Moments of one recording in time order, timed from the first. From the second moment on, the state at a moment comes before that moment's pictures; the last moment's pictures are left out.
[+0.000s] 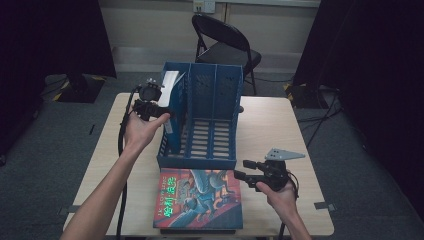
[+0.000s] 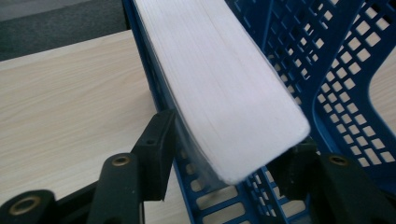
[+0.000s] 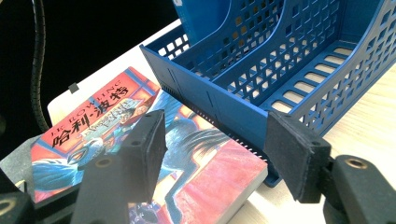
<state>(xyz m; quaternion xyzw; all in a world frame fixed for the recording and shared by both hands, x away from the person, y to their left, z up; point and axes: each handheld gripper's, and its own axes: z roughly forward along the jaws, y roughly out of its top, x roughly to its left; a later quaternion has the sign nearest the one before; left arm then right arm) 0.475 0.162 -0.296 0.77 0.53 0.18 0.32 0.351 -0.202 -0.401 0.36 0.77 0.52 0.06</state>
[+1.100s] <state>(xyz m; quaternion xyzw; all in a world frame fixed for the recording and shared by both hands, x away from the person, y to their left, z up) 0.460 0.202 -0.350 0.75 0.50 0.15 0.41 0.352 -0.200 -0.404 0.36 0.77 0.52 0.05</state>
